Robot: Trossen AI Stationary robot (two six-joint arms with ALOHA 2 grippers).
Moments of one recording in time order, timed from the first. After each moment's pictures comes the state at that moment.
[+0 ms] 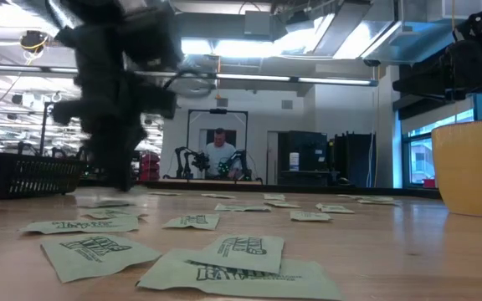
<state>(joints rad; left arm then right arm) -0.09 1.57 0.83 -0.54 -0.08 -0.26 0.26 0.00 0.03 0.03 0.84 -0.16</state>
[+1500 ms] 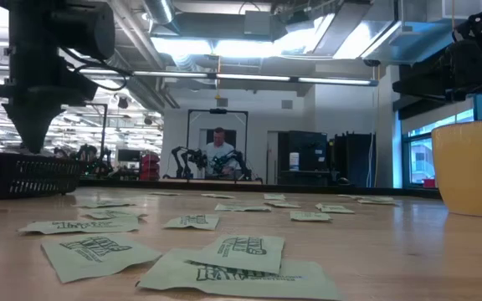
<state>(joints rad) 0.04 1.09 0.66 -1.17 -0.24 -1.01 0.26 0.00 0.03 0.02 0.84 -0.14</state>
